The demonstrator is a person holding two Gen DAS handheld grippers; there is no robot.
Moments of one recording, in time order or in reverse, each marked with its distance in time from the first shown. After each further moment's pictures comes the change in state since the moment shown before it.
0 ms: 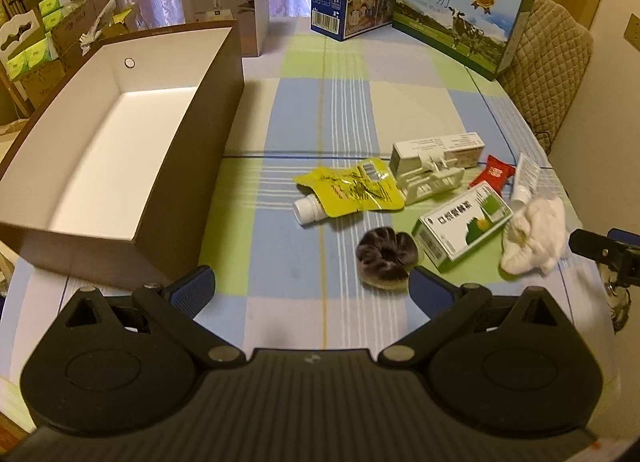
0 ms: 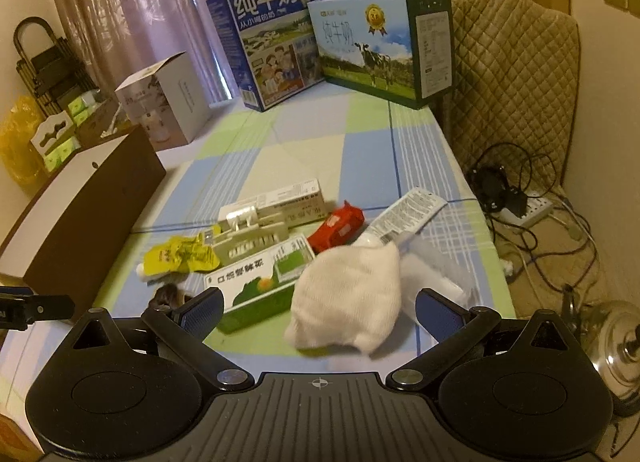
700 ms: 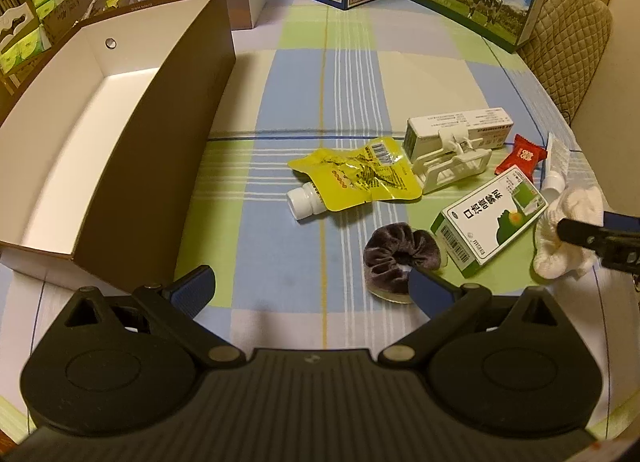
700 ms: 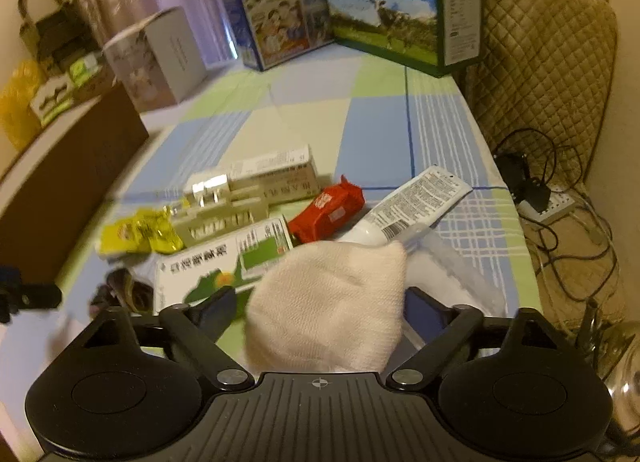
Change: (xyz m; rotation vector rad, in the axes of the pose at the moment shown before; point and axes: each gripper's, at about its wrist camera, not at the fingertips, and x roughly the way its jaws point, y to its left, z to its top) left arm 0.055 -0.010 0.005 0.014 0.068 0.034; right arm 0.071 -0.019 0.001 -0.097 0.088 0.009
